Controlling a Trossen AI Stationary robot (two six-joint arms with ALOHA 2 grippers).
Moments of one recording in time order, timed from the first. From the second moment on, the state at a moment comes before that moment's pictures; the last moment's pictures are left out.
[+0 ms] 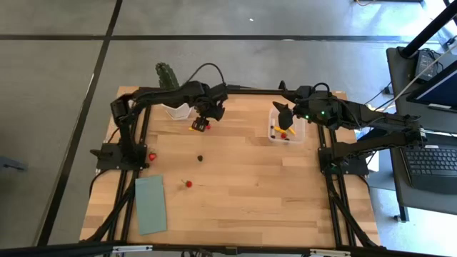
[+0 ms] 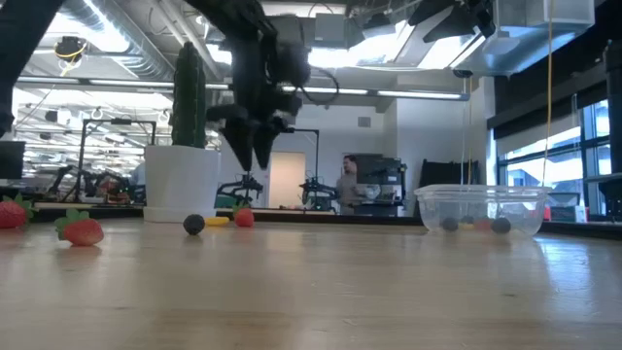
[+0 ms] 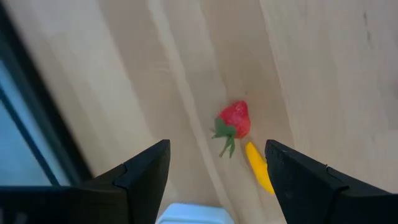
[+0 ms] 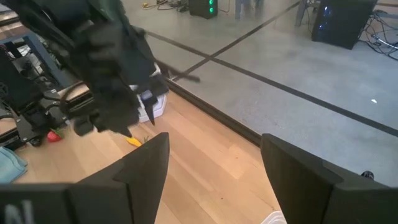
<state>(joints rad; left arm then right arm) 0.44 1.85 1.51 -1.03 -0.09 0.77 -0.11 1.00 1.10 -0.54 0.54 0.39</state>
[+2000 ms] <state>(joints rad) 0.38 2.12 1.51 -1.03 -0.21 0.79 -0.11 1.00 1.10 -0.56 0.54 0.36</state>
